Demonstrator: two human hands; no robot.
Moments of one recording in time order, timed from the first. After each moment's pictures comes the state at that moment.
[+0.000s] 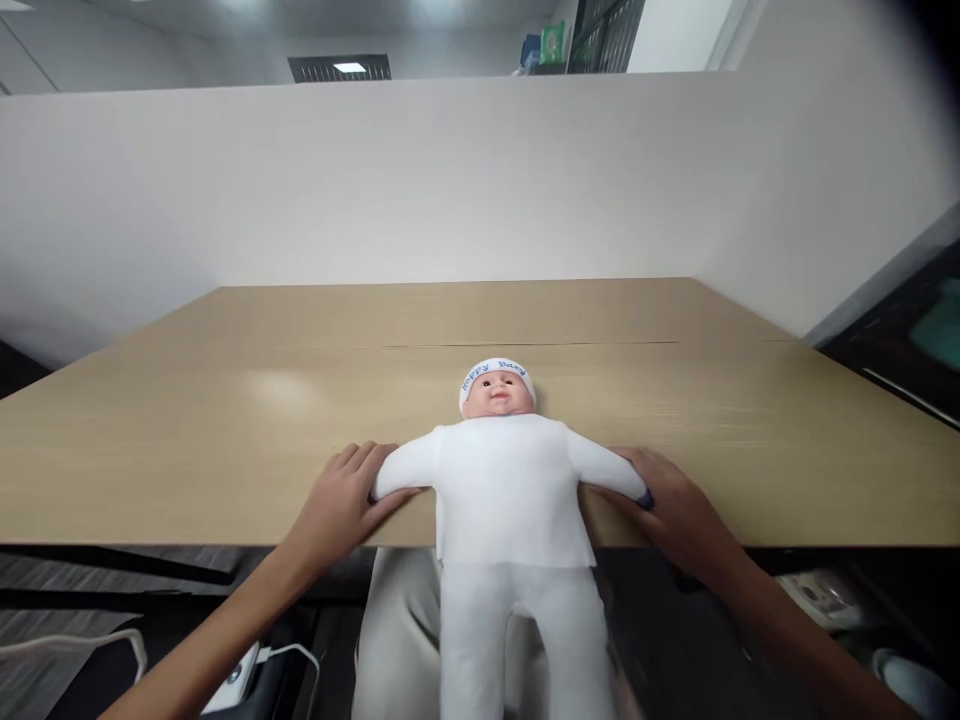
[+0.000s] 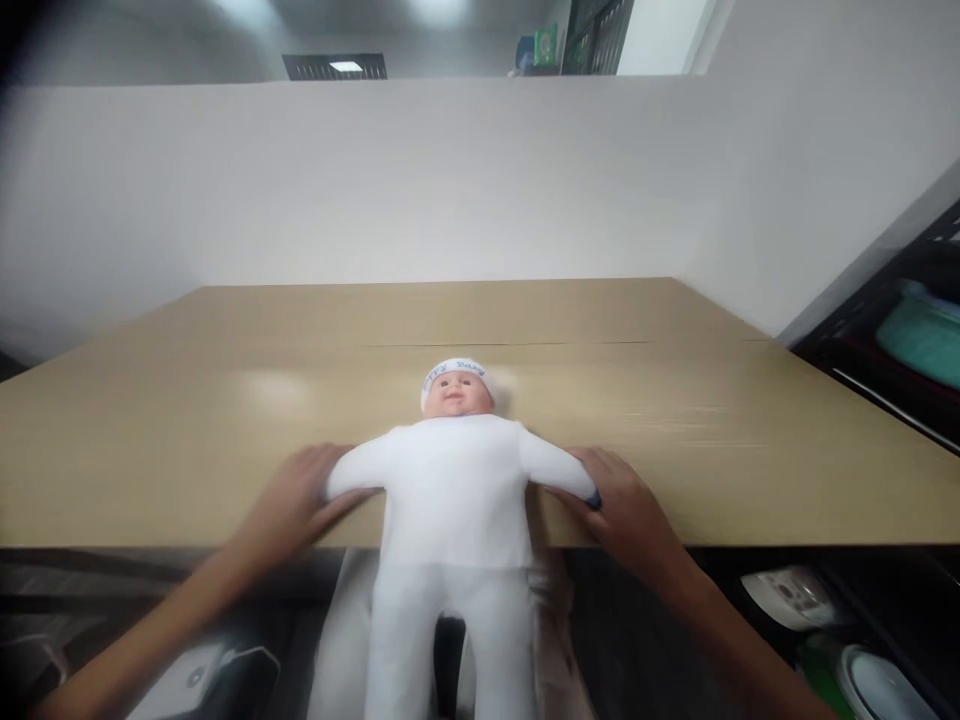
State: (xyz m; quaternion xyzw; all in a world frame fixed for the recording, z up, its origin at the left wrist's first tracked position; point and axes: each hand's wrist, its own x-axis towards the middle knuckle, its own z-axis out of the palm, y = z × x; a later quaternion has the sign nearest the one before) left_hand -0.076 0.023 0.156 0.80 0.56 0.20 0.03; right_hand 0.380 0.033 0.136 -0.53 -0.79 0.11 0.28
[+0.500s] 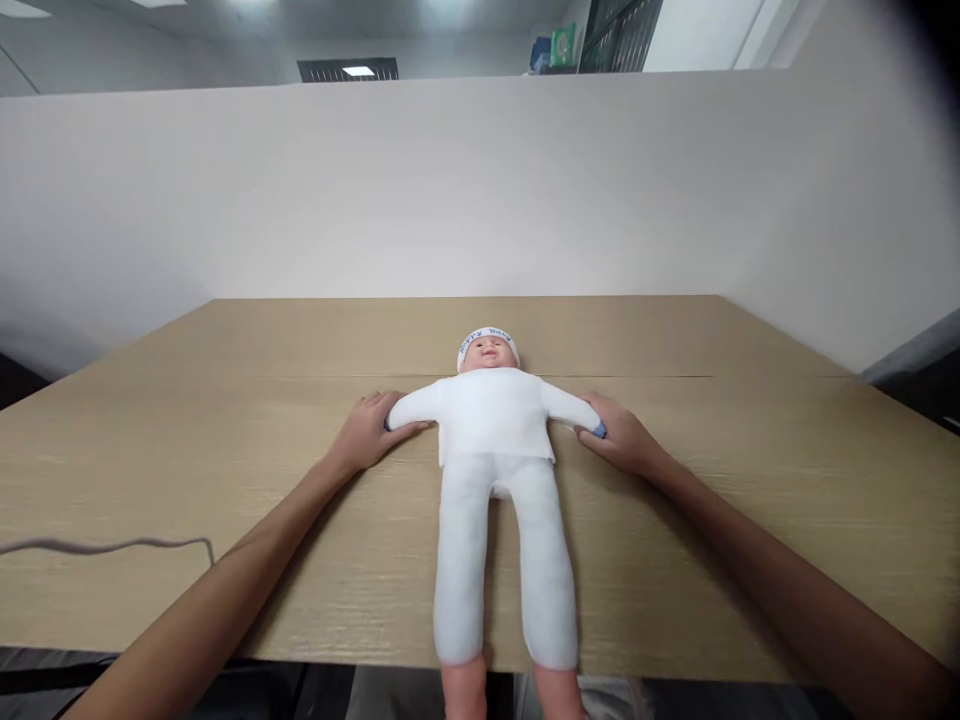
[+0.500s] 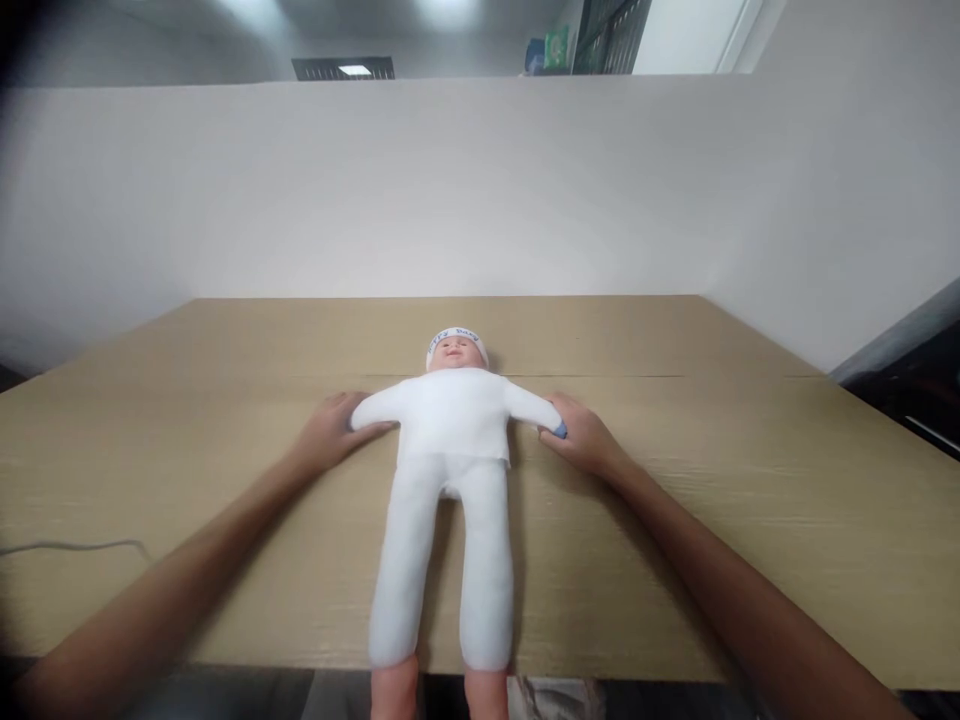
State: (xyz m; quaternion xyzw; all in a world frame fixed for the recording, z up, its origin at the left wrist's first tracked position) left_hand -0.101 0.210 0.157 0.79 0.56 0.25 0.04; right_hand 0.353 0.240 0.140 -0.47 -0.83 0.11 0.27
